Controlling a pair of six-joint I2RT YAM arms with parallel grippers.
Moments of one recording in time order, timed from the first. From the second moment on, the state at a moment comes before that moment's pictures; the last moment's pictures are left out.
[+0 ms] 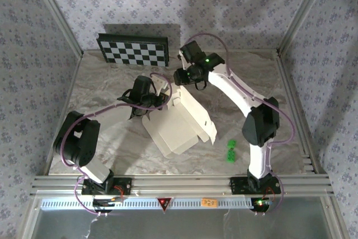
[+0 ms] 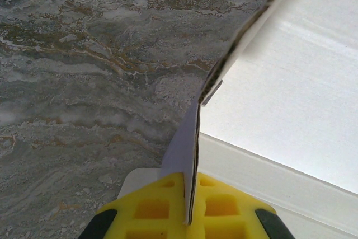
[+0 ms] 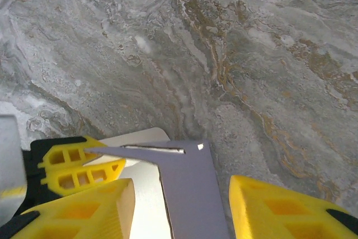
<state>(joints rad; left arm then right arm) -0.51 1.61 0.92 0.01 0.28 -0.11 0.61 1.95 1.91 -0.93 -0.06 0.29</state>
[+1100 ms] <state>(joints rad) -0.51 1.61 0.92 0.01 0.27 -0.11 0.63 2.00 1.97 -0.90 -0.01 0.35</state>
